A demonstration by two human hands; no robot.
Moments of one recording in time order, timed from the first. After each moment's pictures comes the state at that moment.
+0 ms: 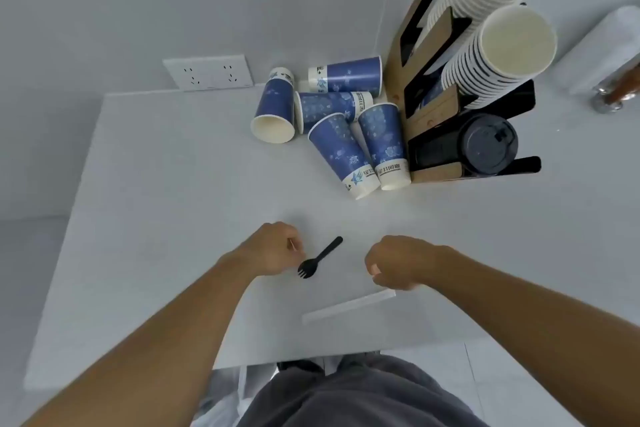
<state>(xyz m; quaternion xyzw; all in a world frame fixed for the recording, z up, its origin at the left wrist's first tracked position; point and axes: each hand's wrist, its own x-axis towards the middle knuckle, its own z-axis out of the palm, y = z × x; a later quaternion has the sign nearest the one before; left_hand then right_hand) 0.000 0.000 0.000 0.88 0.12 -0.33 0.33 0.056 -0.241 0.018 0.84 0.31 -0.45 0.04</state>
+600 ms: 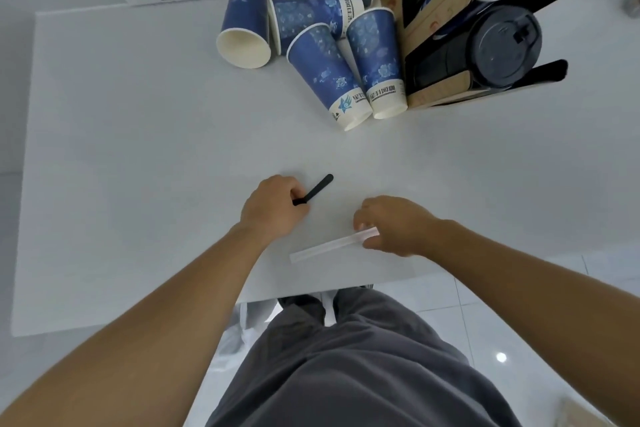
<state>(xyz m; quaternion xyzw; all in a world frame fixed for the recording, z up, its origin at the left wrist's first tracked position) -0.022 -0.044 -0.041 0.91 0.16 -0.23 0.30 0.016 -0.265 -0.026 0.85 0.35 -0.38 -0.05</state>
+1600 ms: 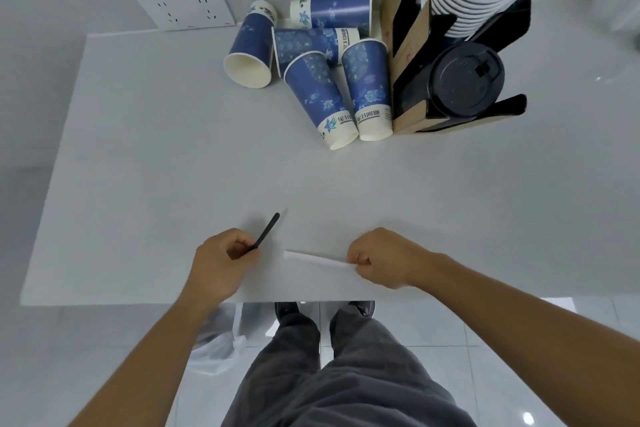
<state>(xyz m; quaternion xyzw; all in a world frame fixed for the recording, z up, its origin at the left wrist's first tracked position) -0.108 -0.058 -0.005 0.81 0.37 -0.13 0.43 0.014 -0.309 -0.028 0.82 0.35 -0.44 -0.14</state>
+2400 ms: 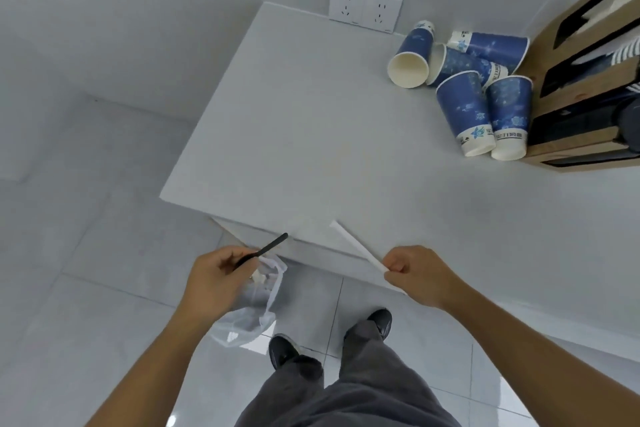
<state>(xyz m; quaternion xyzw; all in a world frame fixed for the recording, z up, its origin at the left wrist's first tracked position) -0.322 0.060 0.002 0.71 0.43 0.03 0.55 -0.120 -0.191 -0.010 0.86 0.21 -0.42 -0.21</state>
